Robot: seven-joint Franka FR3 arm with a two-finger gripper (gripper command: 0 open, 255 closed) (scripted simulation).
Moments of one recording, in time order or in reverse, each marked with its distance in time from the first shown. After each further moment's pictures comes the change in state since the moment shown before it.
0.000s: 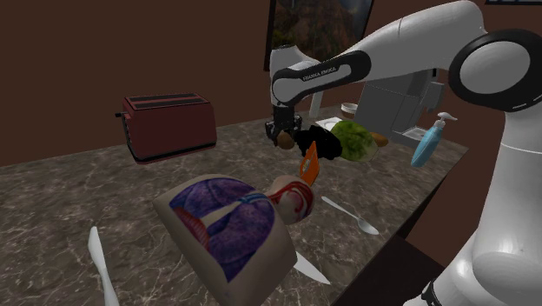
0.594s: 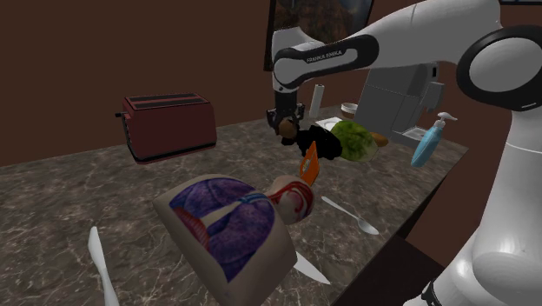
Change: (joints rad) arm 0.001 -0.031 0.004 0.079 0.013 -0.108 -0.025
